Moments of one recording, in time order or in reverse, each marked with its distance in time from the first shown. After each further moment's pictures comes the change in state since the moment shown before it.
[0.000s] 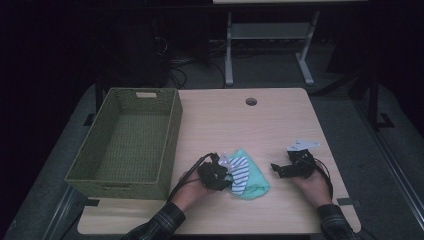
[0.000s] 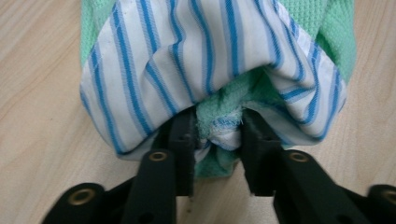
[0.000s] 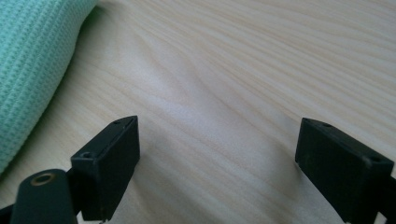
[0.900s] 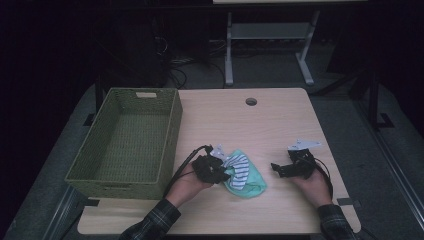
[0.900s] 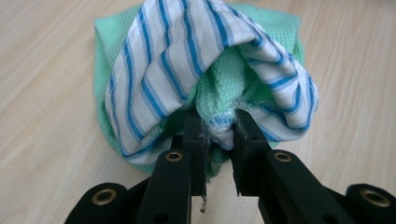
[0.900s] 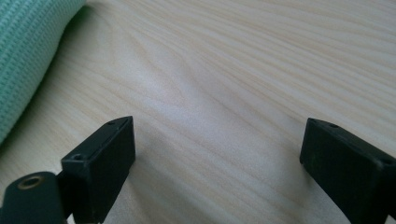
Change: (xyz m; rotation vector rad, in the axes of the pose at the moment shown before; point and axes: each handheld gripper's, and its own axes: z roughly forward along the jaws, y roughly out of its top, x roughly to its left) left arm 0.010 0.008 -0.032 -0.071 -0.068 -0.032; right arm -0.003 -0.002 0.003 -0.006 0.017 0.043
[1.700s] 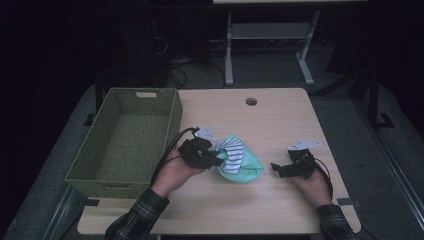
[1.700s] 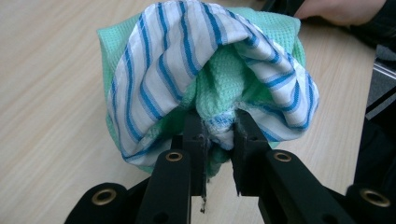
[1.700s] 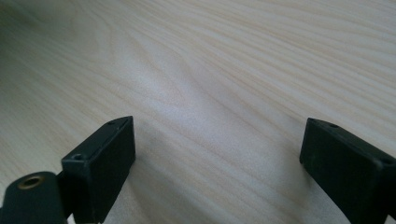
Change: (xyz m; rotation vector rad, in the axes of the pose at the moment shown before) left arm 0.008 0.024 -0.070 -0.075 0.026 -0.045; right arm 0.000 0.000 0.000 0.000 -0.001 0.000
